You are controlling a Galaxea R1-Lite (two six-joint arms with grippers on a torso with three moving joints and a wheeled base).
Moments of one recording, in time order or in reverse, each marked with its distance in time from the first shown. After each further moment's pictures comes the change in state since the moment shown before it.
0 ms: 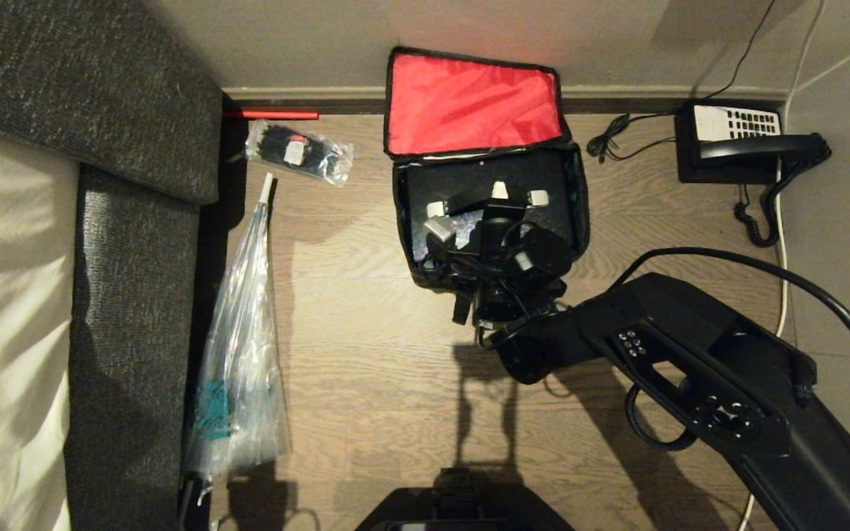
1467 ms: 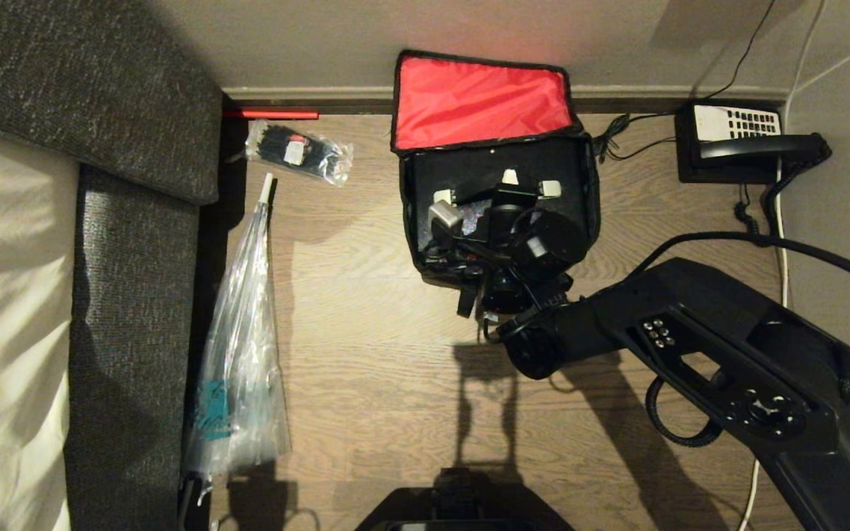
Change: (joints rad) left arm 0.000 0.000 0.000 0.000 0.000 0.000; right arm 0.019 -0.084 0.070 -0.004 -0.047 0.008
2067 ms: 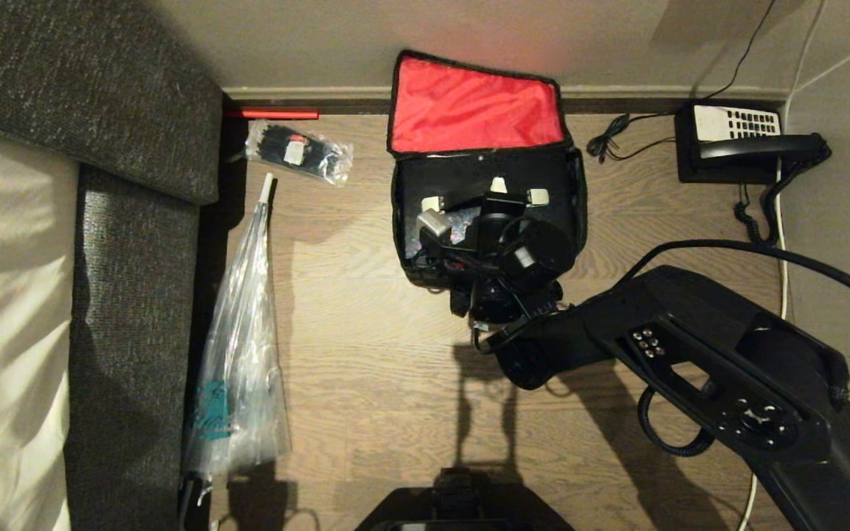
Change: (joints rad) left arm 0.000 0.000 0.000 0.000 0.000 0.000; right arm 0.027 0.016 0.001 -0.001 -0.019 0.005
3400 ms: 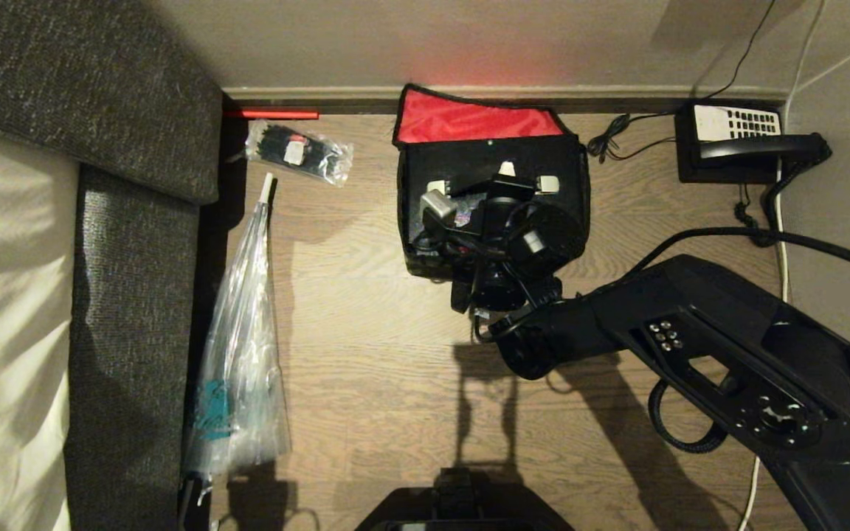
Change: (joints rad) left arm 0.000 0.000 0.000 0.000 0.000 -0.001; right arm 0.010 -0.046 -0.012 0.002 -0.038 -0.007
